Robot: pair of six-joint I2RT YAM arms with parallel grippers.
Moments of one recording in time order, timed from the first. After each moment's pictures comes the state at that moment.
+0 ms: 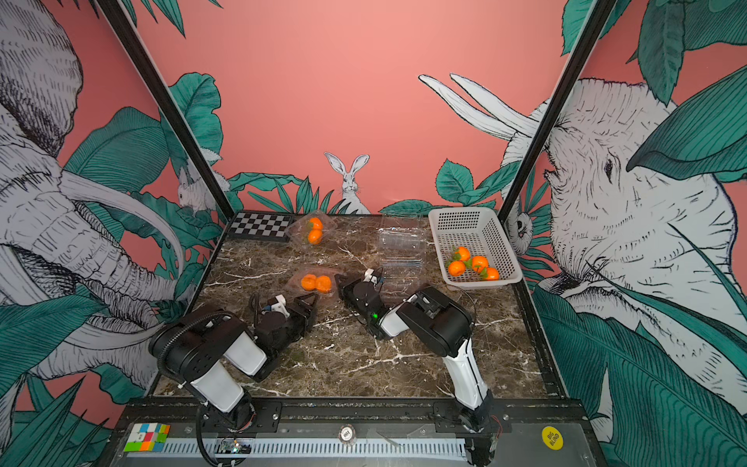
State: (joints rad) left arm -0.55 1.67 0.11 1.31 -0.02 -1.50; right arm 0.86 2.08 0.91 1.03 0.12 1.70
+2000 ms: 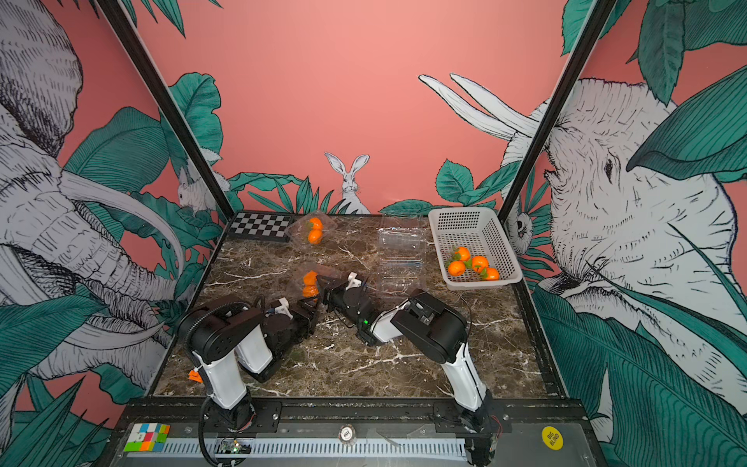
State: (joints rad) left arm -0.58 1.83 0.12 1.44 -0.06 -1.50; right arm 0.95 2.08 0.96 1.13 0.10 1.90
